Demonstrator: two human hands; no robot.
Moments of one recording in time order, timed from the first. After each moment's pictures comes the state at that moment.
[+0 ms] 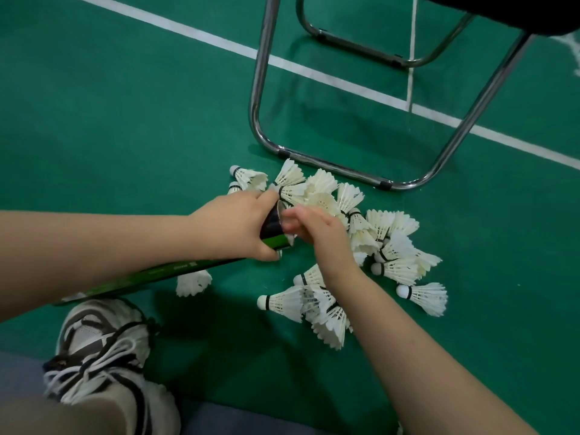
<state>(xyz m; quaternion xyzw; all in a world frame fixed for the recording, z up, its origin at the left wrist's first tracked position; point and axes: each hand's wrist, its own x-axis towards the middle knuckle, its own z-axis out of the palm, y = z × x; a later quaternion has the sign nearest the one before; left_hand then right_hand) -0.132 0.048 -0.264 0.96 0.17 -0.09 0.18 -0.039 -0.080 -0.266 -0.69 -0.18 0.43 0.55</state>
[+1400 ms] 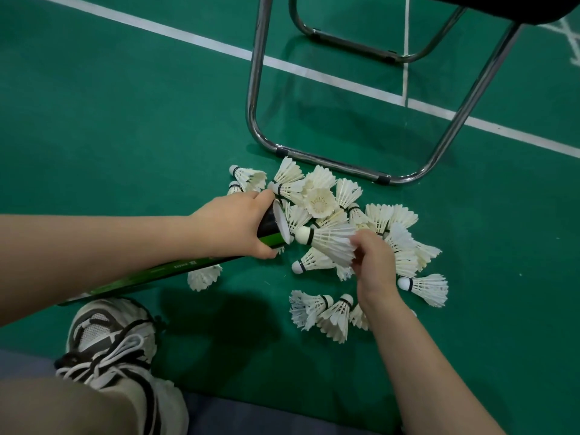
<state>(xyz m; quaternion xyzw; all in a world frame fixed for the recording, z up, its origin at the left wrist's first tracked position) -0.136 0.046 -0.262 0.96 0.18 -0.13 0.16 -0.021 -0.134 -0.291 -0.74 -0.01 0.30 0.61</state>
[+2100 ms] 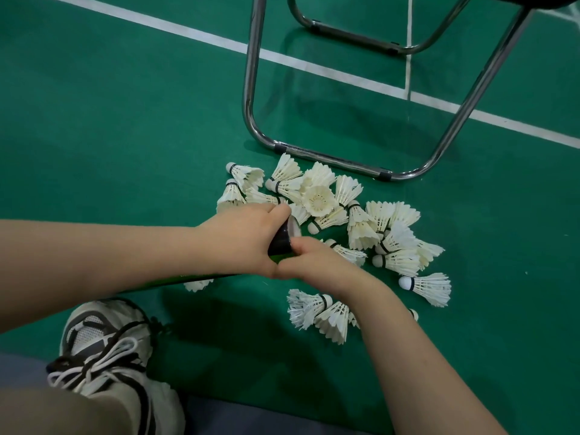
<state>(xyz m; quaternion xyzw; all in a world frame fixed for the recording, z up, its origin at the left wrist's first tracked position) -0.130 0.023 -0.262 0.97 0.12 -0.12 0.18 -0.047 -0.097 -0.253 -0.71 -0.31 0.57 0.29</state>
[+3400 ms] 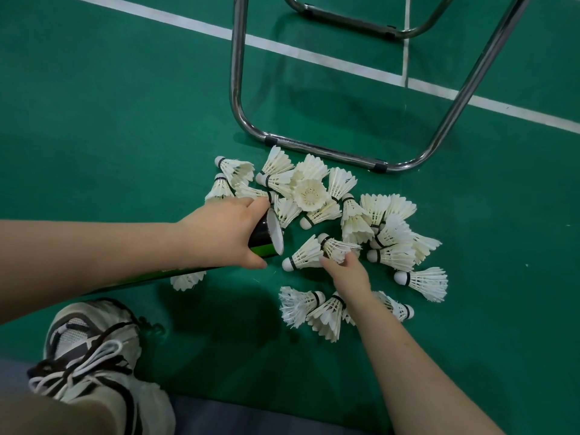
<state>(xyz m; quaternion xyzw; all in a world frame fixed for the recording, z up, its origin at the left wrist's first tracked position) -0.126 0.031 -0.275 0.97 0.15 -0.16 0.14 -0.008 -0.156 -0.369 -0.83 0.00 0.39 0.39</state>
